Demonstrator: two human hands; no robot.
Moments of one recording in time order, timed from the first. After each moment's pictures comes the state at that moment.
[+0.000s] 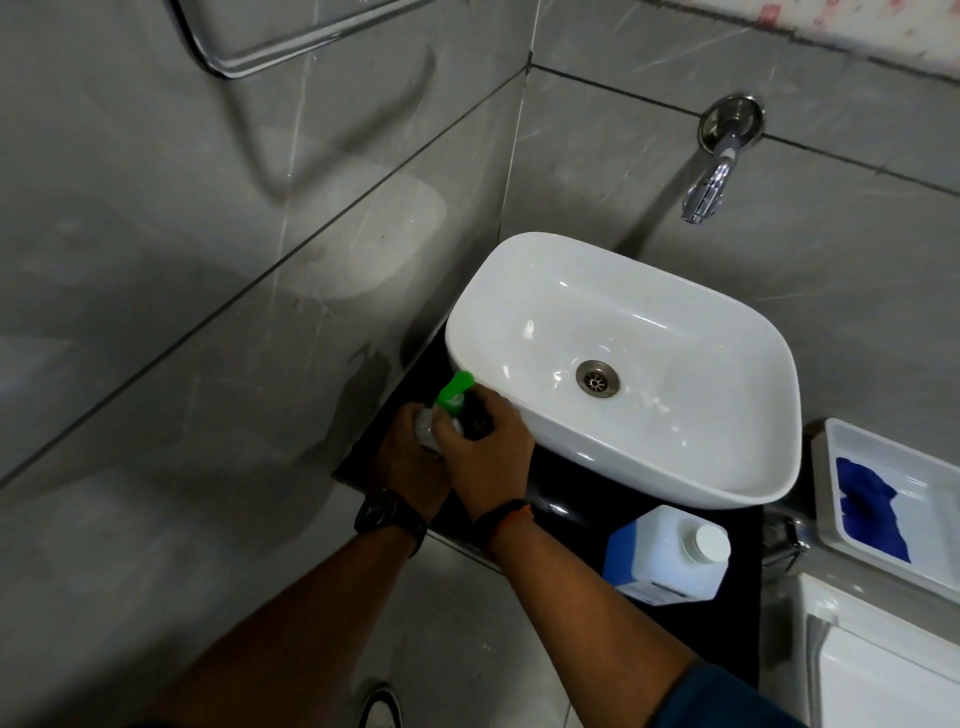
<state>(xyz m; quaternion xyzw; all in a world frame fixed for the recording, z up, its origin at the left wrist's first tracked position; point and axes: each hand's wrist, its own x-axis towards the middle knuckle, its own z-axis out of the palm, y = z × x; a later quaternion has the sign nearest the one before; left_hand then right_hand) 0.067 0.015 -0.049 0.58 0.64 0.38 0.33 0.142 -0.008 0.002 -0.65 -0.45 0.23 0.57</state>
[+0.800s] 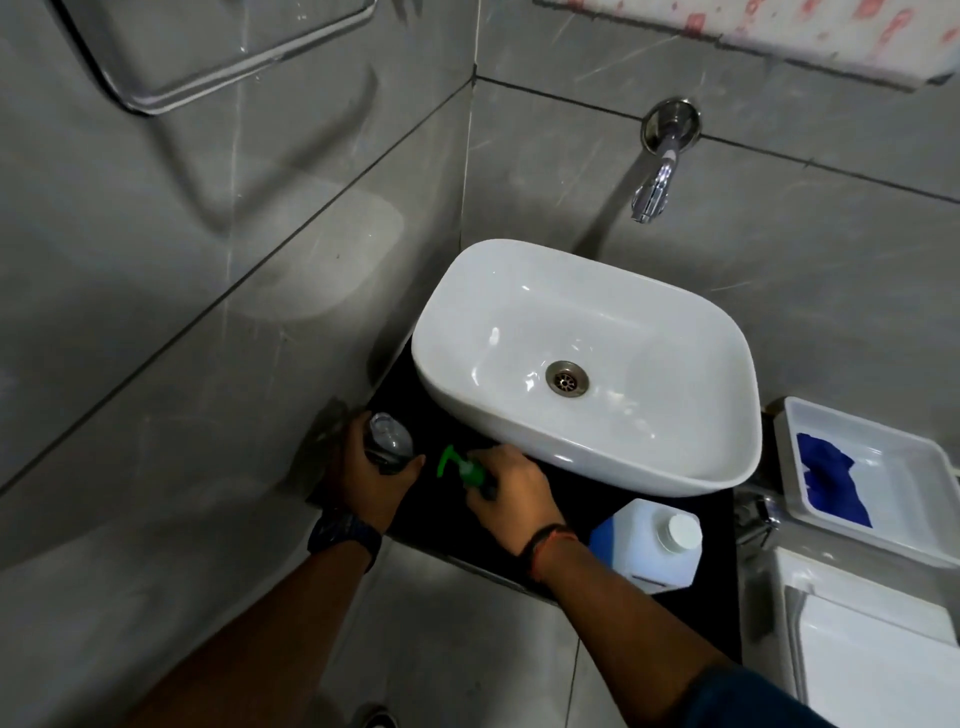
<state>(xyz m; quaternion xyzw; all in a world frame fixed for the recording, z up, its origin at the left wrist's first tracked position) 0.050 0.030 -0.060 0.59 0.62 0.42 0.31 0.214 -0.034 -0.035 -0.69 -0.63 0.21 0.27</state>
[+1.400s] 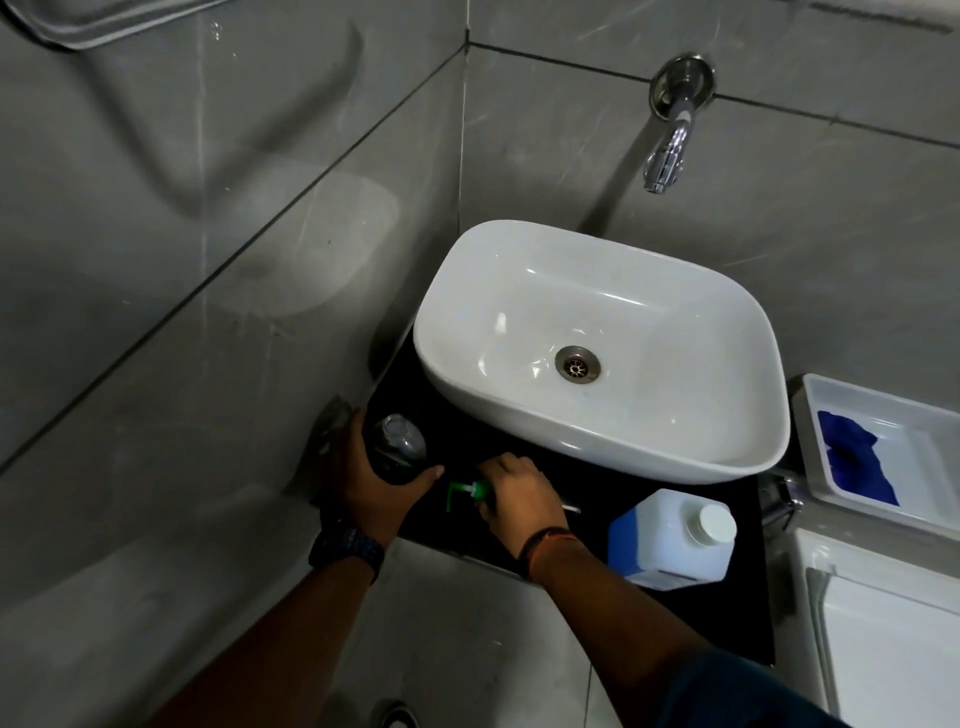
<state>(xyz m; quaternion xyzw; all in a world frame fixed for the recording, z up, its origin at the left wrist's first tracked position) 0.043 0.029 -0.076 0.63 0.61 0.40 0.26 0.211 -0.028 -0.080 -0.72 -0.68 0.15 0.09</state>
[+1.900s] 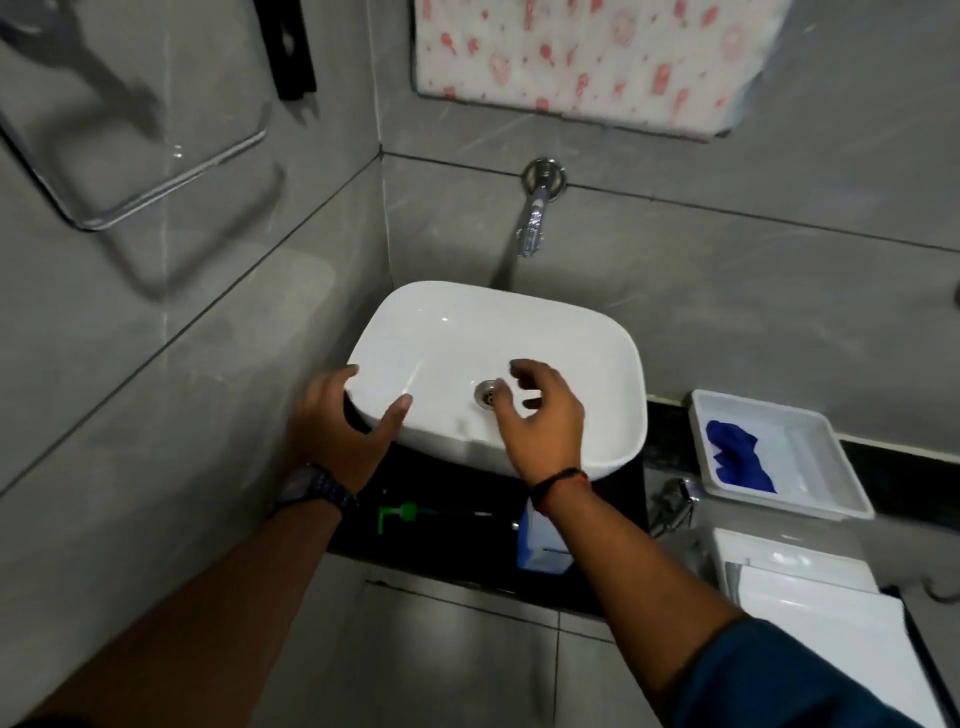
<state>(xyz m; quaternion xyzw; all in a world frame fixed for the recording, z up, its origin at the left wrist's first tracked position) 0.095 0.023 0.048 0.71 0.52 0.44 0.16 0.283 -0.065 0.078 -0.68 -0.45 0.06 0.58</state>
